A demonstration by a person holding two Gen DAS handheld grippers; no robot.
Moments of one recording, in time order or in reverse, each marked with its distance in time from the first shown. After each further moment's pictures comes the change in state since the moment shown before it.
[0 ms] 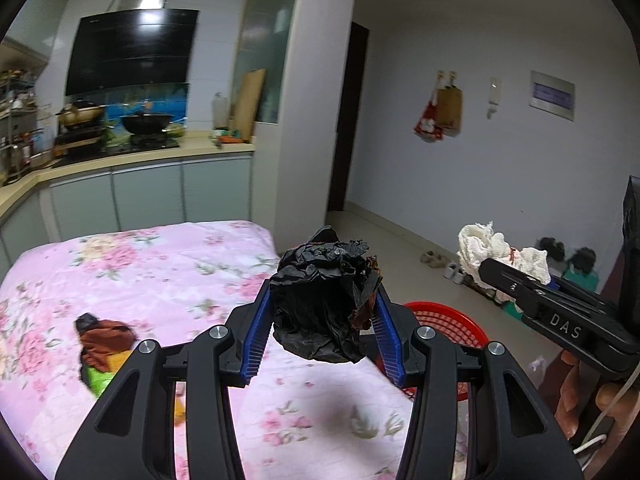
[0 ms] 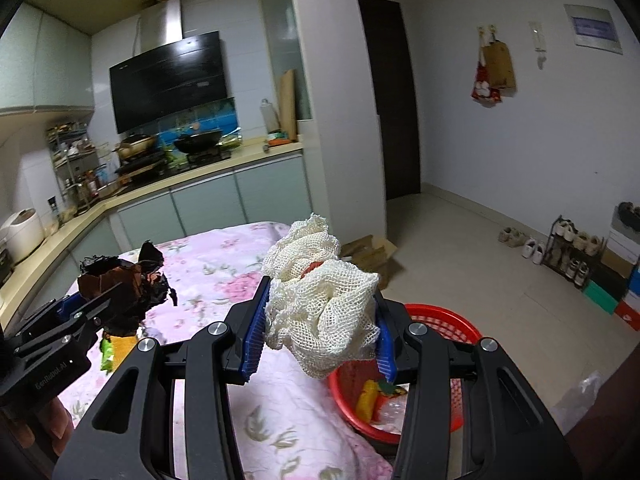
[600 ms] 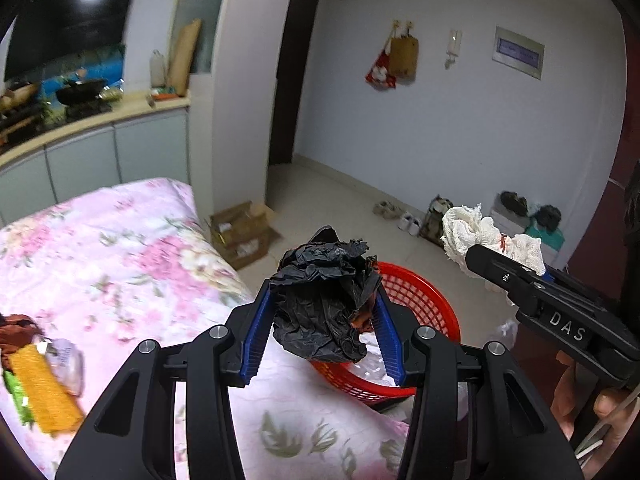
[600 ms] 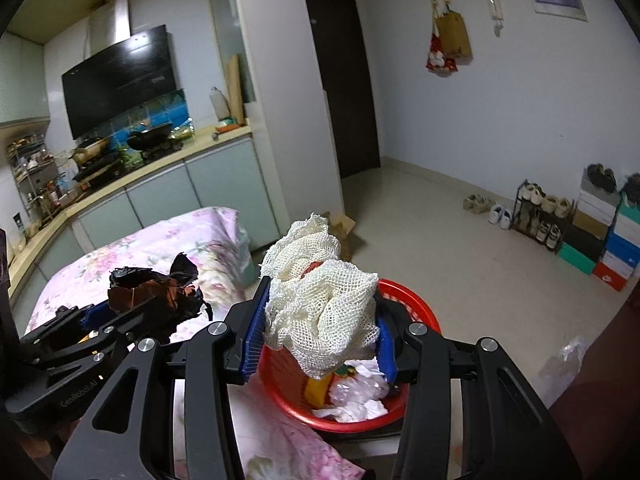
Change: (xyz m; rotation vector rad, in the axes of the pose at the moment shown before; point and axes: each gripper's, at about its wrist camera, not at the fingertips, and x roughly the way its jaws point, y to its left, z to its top) left arm 0.088 -0.055 -0.022 0.048 0.191 -0.178; right arm 0.021 -0.064 -0.021 0.105 0.089 -0.122
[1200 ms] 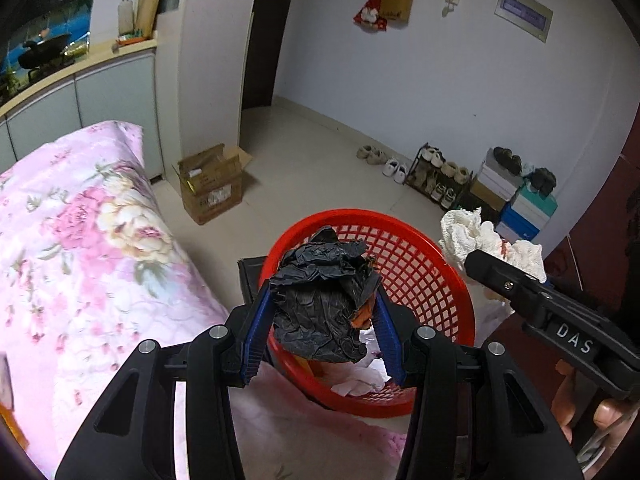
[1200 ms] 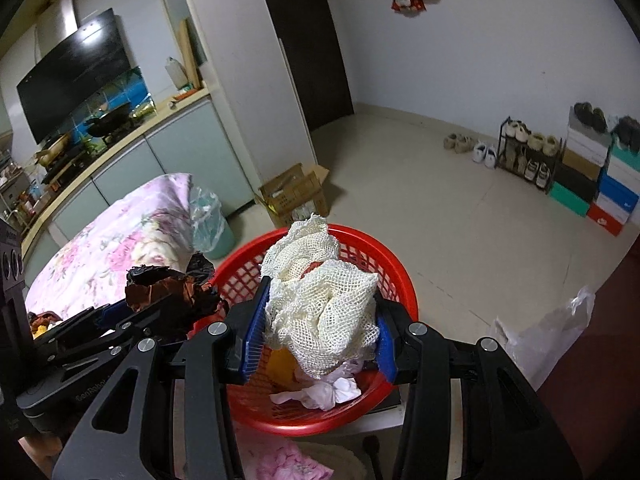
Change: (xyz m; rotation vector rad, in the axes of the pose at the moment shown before) left arm 0.101 -0.016 -0.007 -0.009 0.216 -0.070; right arm 0.065 -0.047 -0.020 0.113 0.174 -0.050
